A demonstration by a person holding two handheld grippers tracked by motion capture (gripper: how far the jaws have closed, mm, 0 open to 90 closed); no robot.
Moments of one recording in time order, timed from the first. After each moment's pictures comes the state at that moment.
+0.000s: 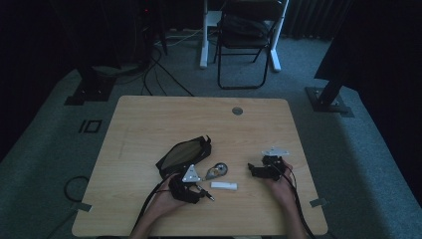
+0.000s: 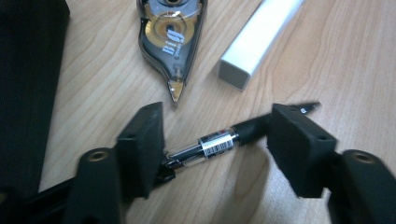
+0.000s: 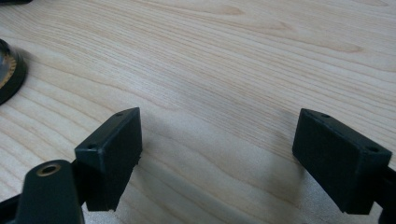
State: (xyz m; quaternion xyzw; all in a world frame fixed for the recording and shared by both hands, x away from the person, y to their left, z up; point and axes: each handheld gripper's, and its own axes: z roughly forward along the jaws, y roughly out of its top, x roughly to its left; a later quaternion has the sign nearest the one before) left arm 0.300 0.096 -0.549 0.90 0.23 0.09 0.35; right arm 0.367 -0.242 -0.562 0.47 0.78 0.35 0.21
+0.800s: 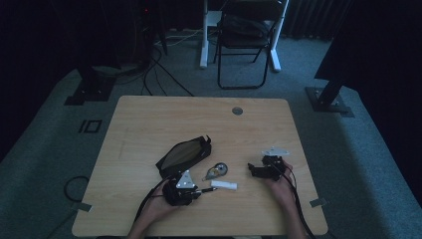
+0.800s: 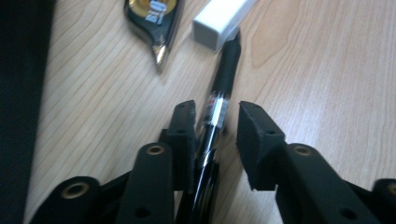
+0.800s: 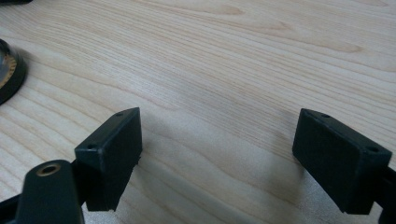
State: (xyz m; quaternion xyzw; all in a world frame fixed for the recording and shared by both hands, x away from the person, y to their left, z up) left arm 0.284 0.107 -0.547 0.91 0.21 0.09 0.34; right arm 0.366 -0.242 -0.562 0.47 0.78 0.35 0.21
